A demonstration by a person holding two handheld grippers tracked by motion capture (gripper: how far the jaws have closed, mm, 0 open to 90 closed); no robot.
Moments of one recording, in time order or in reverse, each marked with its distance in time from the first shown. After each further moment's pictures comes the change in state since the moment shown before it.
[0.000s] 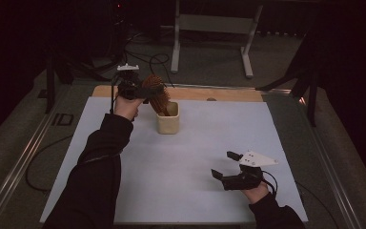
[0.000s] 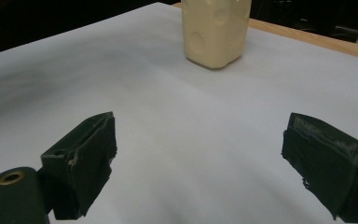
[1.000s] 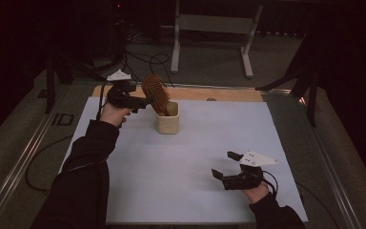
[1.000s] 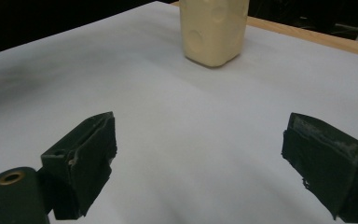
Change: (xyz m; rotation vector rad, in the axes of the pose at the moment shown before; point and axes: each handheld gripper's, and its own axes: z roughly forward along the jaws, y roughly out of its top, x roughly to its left) left arm 0.006 -0.021 -0.034 0.000 -0.036 0.169; right arm -0.001 -0.001 0.000 0.003 -0.001 0.003
